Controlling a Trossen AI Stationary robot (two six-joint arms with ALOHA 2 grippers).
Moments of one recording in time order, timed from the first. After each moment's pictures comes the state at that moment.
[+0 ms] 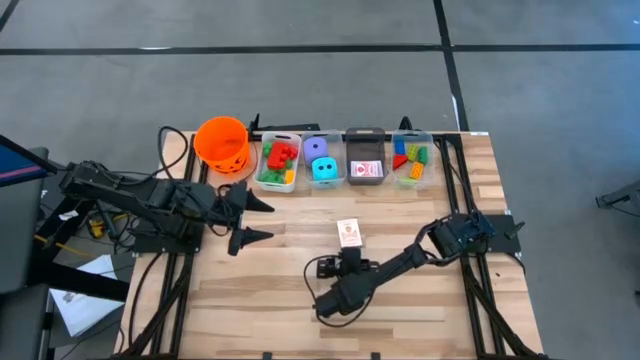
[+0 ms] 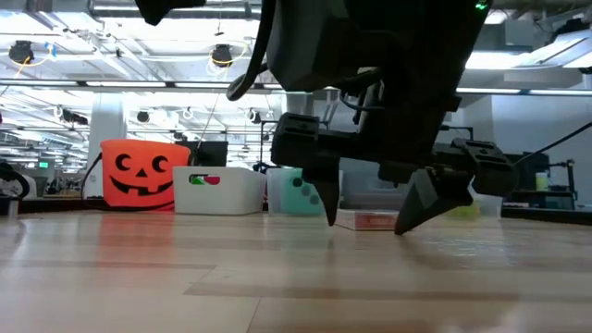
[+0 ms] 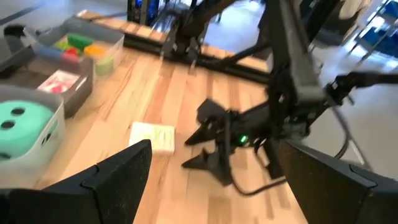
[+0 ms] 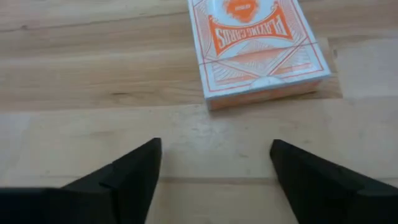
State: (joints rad) left arm -0.25 0.89 0.85 -0.32 -0.22 -0.36; right arm 0.50 2.39 1.77 -1.18 0.61 2.17
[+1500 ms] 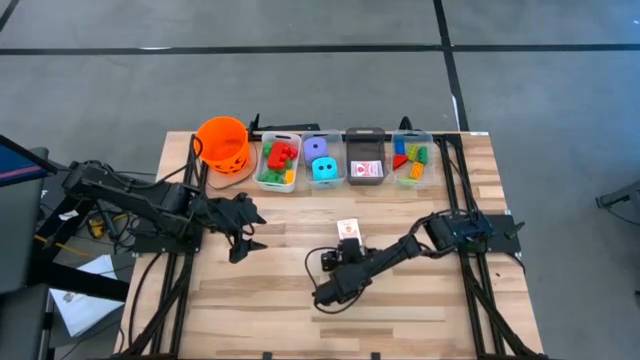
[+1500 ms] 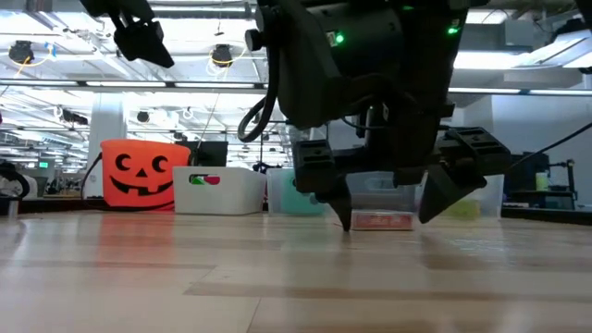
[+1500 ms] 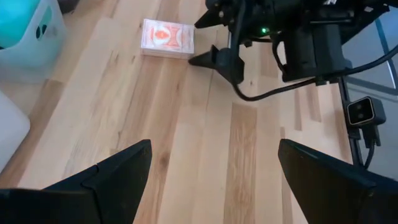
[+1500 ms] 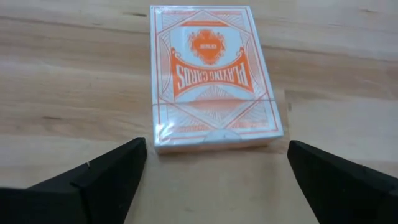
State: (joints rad) left arm -0.25 0.98 0.85 -0.63 -0.16 -0.41; right arm 0.40 2.39 1.74 -1.30 0.63 2.02
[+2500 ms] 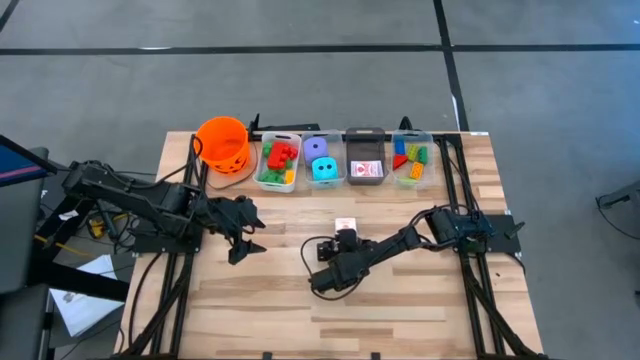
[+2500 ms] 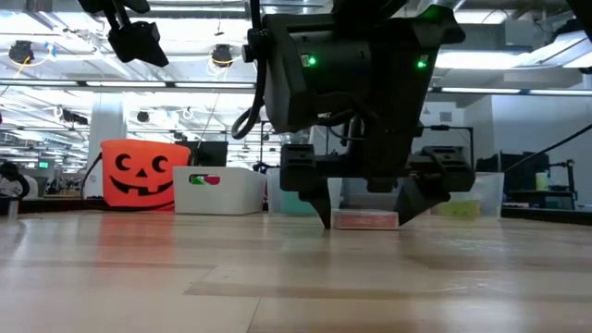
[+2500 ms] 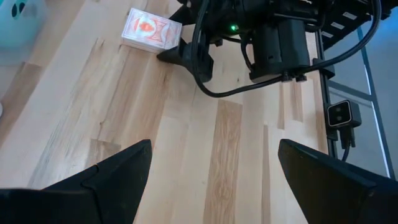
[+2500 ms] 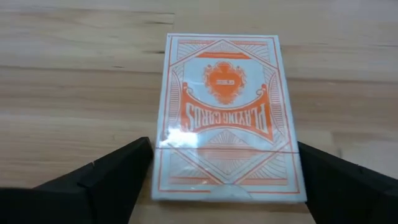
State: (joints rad) left arm -0.25 0.98 0.85 -0.63 -0.10 -0.48; right arm 0.35 2.38 1.65 -1.11 0.67 1.95
